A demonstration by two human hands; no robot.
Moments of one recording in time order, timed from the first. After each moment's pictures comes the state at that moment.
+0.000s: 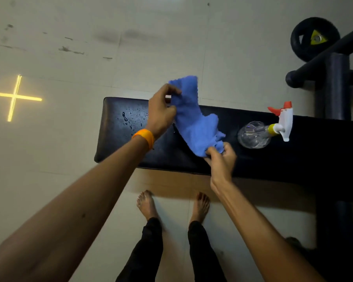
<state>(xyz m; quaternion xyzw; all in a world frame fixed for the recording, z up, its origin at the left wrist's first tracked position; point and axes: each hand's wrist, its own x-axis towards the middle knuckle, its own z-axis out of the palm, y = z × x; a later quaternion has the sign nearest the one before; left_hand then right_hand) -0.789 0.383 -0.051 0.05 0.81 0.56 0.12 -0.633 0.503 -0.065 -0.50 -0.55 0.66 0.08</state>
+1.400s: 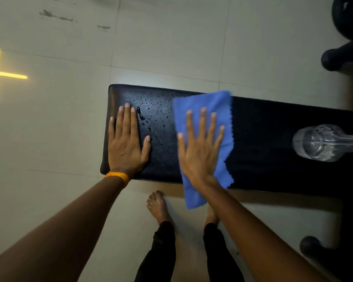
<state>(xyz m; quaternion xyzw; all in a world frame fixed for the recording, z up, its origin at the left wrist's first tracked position) -0.771 0.205 -0.211 0.16 0.98 0.09 0.04 -0.711 0.390 -0.192 -0.17 -0.98 0.07 -0.05</state>
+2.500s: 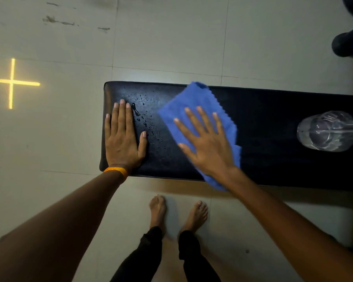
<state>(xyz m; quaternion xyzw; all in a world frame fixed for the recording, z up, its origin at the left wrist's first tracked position) -0.770 0.207 -0.211 0.15 0.98 0.09 0.01 -0.699 0.448 -0.195 0.06 -0.99 0.08 -0.08</state>
